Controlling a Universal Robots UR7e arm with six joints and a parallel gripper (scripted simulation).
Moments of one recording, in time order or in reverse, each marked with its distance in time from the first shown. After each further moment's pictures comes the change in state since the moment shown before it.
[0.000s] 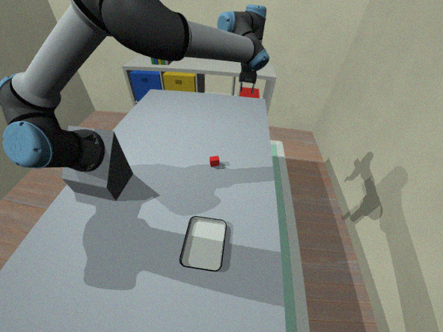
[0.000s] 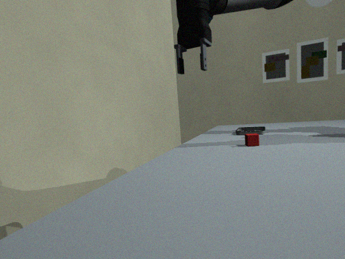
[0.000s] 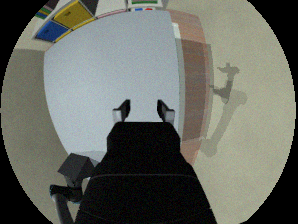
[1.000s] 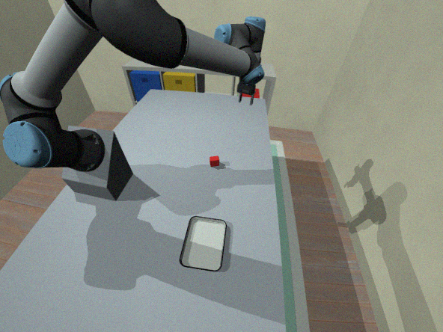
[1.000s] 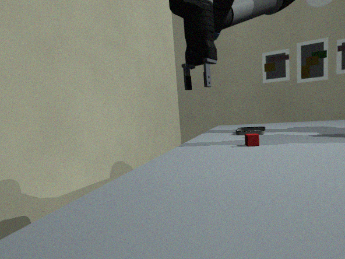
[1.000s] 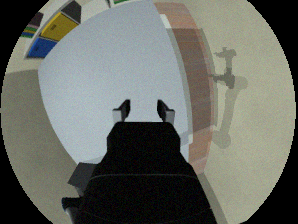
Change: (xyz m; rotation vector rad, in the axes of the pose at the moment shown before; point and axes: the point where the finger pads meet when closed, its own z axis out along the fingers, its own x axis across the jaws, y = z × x) arm 0.006 0.044 0.035 -0.004 -0.012 0.187
